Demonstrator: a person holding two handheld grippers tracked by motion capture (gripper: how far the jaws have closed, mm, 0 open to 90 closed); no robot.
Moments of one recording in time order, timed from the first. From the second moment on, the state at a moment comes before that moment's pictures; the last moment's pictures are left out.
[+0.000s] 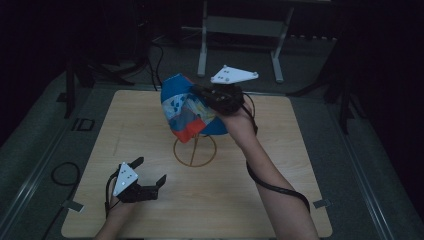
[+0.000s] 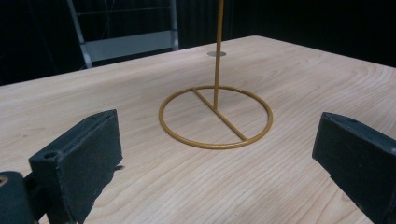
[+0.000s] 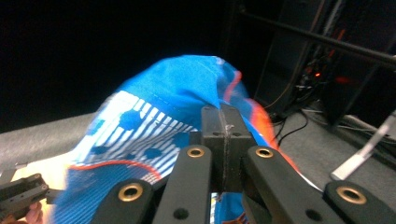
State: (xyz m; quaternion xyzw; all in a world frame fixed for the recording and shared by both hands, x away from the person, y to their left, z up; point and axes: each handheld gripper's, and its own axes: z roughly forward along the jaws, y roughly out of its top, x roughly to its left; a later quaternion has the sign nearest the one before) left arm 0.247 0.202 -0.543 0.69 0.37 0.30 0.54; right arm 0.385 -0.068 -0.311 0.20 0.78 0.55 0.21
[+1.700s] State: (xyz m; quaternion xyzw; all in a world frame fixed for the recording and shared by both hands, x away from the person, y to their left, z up) left arm 0.246 0.198 -0.549 0.71 0.36 0.29 0.53; right arm 0.406 -0.096 -0.363 0.24 0.80 0.53 0.16
